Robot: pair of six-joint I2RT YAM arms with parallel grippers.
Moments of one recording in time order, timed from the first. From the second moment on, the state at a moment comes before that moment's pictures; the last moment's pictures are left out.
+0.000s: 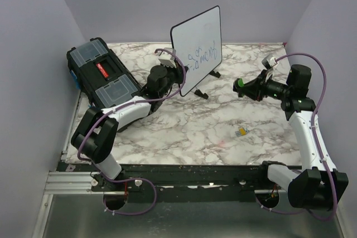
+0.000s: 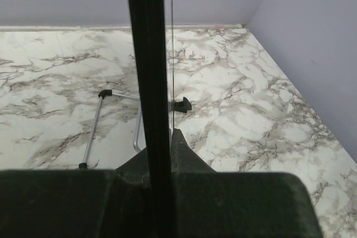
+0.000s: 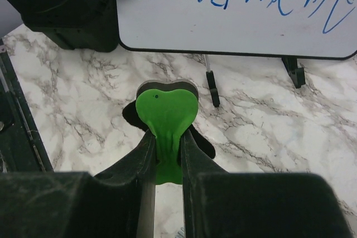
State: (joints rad) left arm -0.59 1.61 0.99 0.60 -0.03 -0.41; right arm -0.12 1.09 0.94 -0.31 -1.03 -0.22
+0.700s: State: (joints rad) left arm -0.61 1.62 0.76 0.91 -0.08 -0.43; right arm -0.12 1.09 0.93 -0.31 -1.04 -0.22
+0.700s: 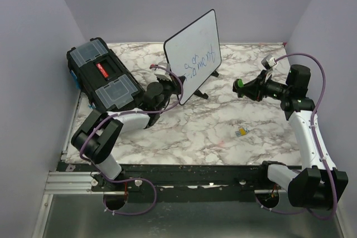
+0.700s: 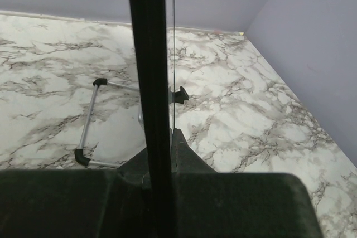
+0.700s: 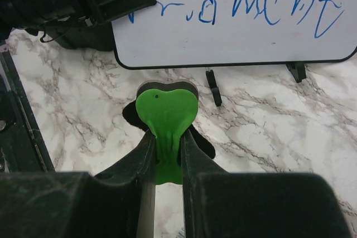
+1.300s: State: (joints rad) left arm -0.67 1.71 0.64 1.18 -0.17 -0.42; right arm -0.12 1.09 0.93 -0.31 -1.05 -0.22
